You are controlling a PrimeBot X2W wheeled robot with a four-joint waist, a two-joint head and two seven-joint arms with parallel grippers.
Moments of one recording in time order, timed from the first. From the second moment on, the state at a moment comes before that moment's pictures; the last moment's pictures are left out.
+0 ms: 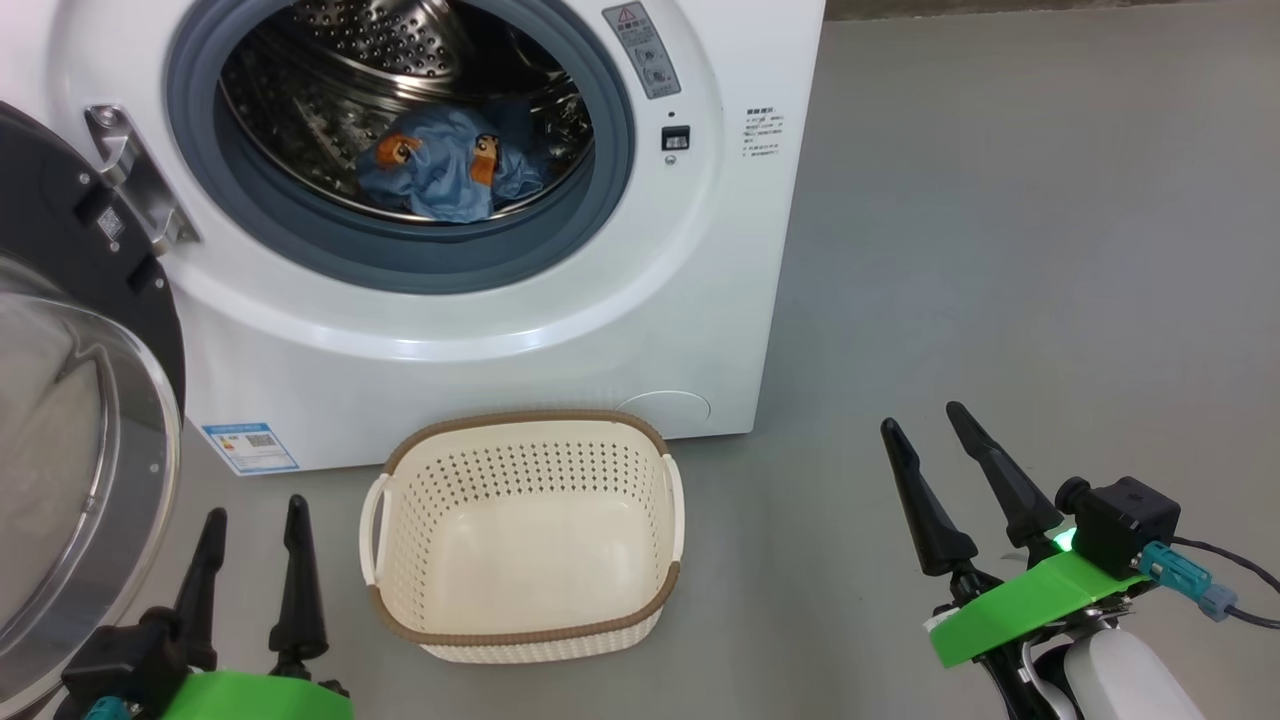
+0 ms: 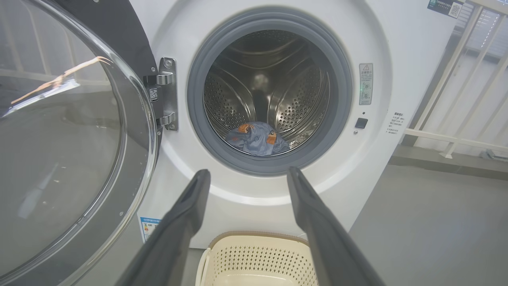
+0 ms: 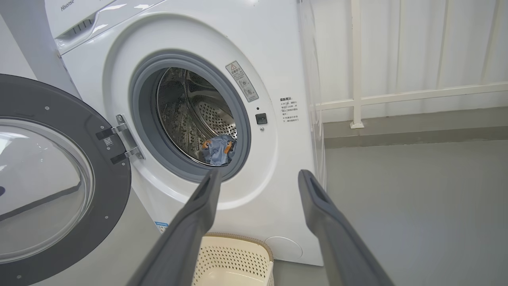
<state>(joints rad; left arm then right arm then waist) -0.04 0.05 0.03 0.11 -0.30 -0.12 -0.26 -0.20 -0.17 0.20 0.22 0.43 0.13 -0.26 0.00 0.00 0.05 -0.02</state>
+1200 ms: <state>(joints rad) -0.03 0.04 0.05 0.15 -0.23 -0.04 -0.26 -0.20 -0.19 0.22 0.24 0.44 0.13 -0.26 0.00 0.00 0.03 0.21</state>
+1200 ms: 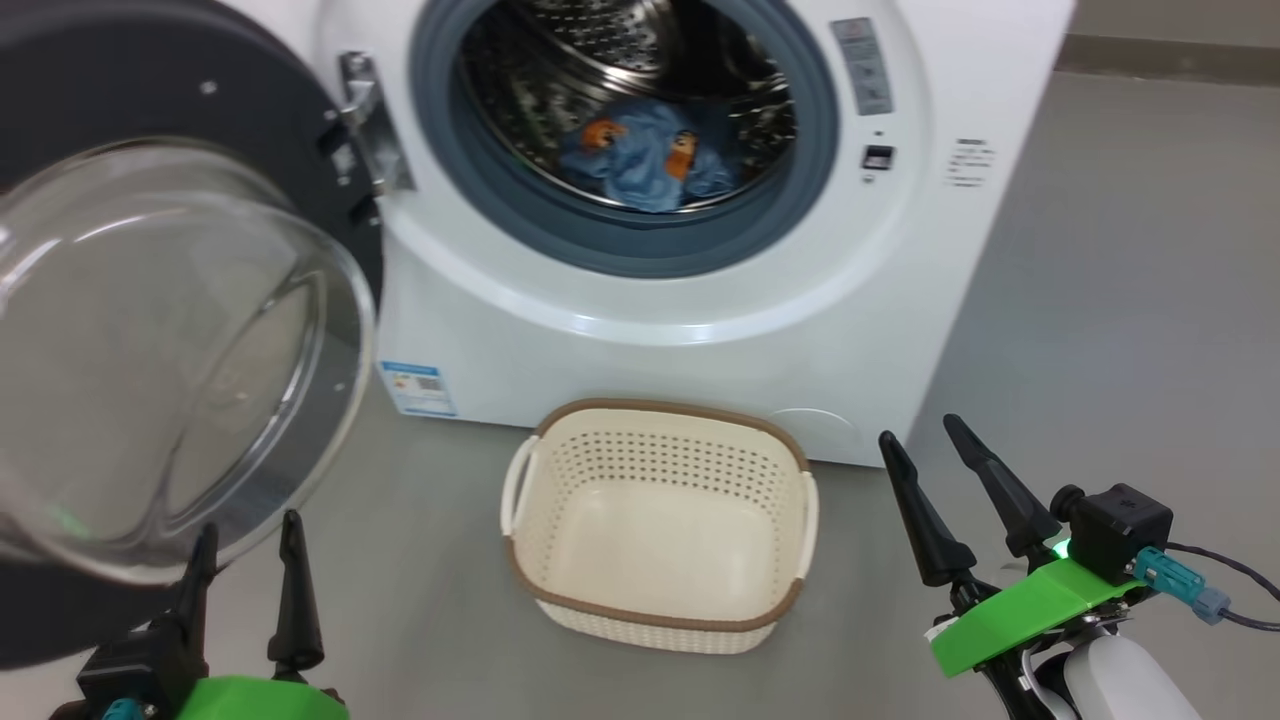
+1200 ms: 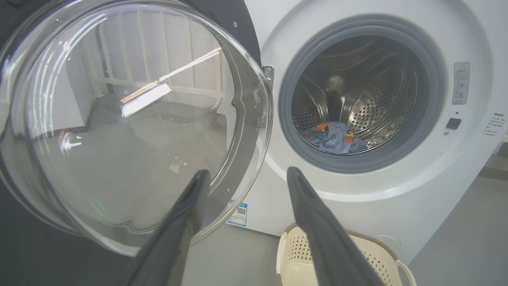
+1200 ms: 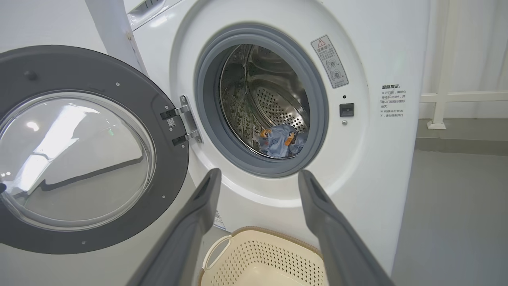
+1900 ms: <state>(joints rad) -0.02 0.04 0.06 0.16 -0.21 0.02 -0.26 -0.18 -0.18 0.22 0.24 0.44 0.13 -0.26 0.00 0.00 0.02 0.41</state>
